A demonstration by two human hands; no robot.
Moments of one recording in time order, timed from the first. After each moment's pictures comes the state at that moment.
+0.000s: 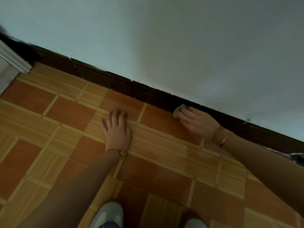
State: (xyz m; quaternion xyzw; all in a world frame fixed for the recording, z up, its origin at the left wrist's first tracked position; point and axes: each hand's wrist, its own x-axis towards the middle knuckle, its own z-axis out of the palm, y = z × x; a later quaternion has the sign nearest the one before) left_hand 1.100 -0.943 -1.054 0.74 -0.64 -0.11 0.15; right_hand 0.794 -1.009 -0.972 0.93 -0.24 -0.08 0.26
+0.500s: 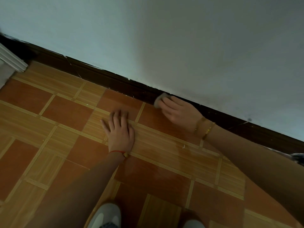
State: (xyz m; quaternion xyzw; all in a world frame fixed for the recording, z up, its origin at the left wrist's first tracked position) left_hand 1.081 -0.942 -1.060 0.75 -0.64 -0.09 0.14; right_hand 0.851 -1.028 -0.958 0.94 -0.23 0.01 0.24
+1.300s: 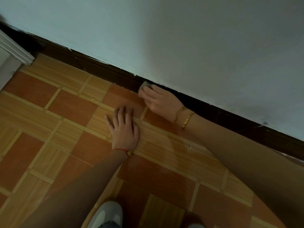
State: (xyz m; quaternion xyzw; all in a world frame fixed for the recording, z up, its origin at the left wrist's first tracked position) left_hand 1.080 -0.943 -1.059 0.75 -0.64 -0.08 0.14; right_hand 0.925 -1.063 -0.979 0.95 -0.19 0.06 0.24
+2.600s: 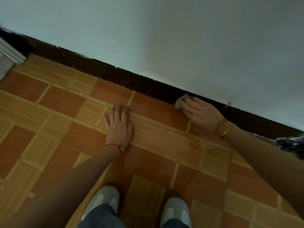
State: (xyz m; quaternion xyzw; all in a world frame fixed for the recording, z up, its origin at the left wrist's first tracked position) left_hand 1.046 -0.910 -1.045 0.72 -0.68 -0.11 0.10; right_hand 0.729 -0.986 -0.966 0.93 -0.25 -0.04 0.27
